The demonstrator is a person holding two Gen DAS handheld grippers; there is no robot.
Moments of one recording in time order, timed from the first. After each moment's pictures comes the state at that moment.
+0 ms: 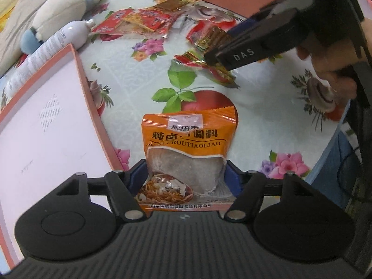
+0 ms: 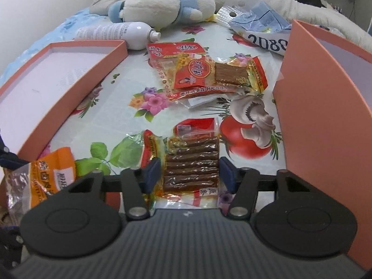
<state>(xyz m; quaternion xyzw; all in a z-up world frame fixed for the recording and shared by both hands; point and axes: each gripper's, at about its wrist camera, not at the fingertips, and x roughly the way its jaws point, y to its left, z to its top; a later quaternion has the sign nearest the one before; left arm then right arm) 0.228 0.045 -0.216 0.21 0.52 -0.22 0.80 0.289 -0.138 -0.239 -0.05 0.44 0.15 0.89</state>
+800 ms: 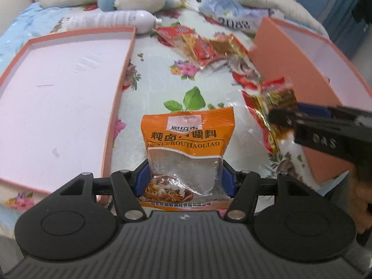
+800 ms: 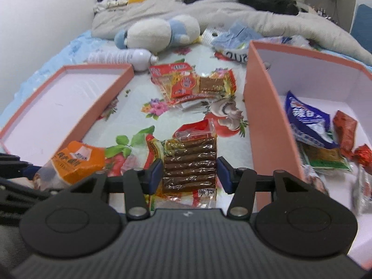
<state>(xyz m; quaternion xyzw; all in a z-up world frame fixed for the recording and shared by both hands) 0.182 0.039 -0.169 -0.04 0.50 -0.07 0.86 0.202 -0.177 -0.171 -0.01 0.39 0.14 0.91</state>
